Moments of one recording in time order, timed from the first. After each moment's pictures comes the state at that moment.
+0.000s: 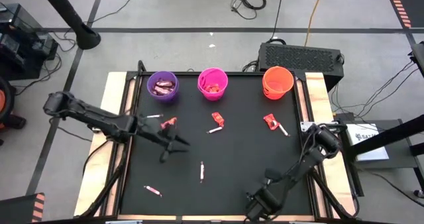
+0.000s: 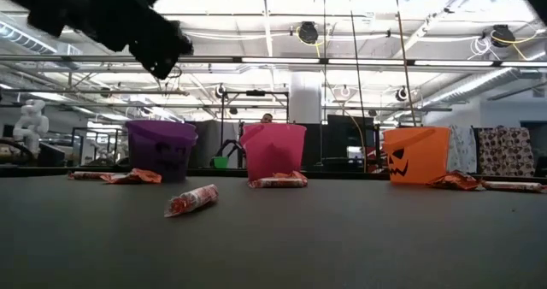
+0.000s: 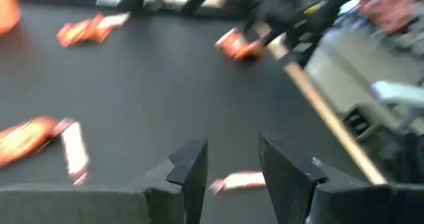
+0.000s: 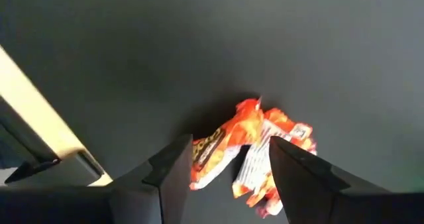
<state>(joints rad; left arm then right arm) -0.19 1.08 0.44 0.29 0.12 -0.15 0.77 2.04 1.55 -1.22 -0.08 1.15</state>
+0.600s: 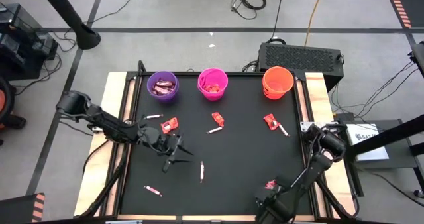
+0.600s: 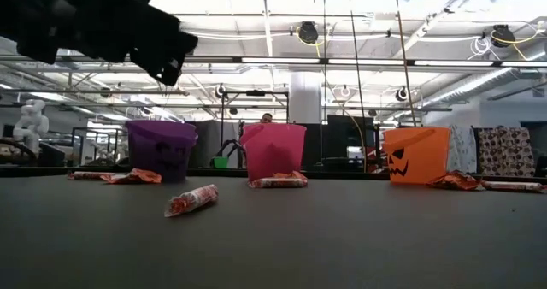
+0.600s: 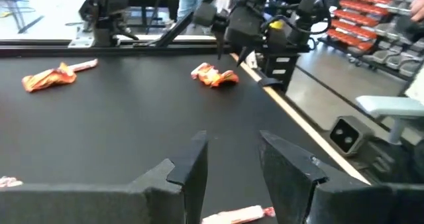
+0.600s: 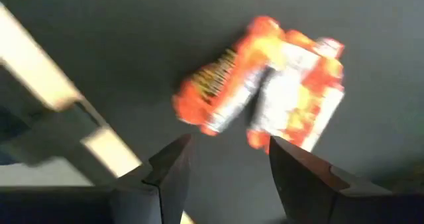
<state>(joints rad) -0.30 1.33 0.34 0.82 0.07 -0.09 0.88 2.04 1.55 -1.27 -0.12 1.32</state>
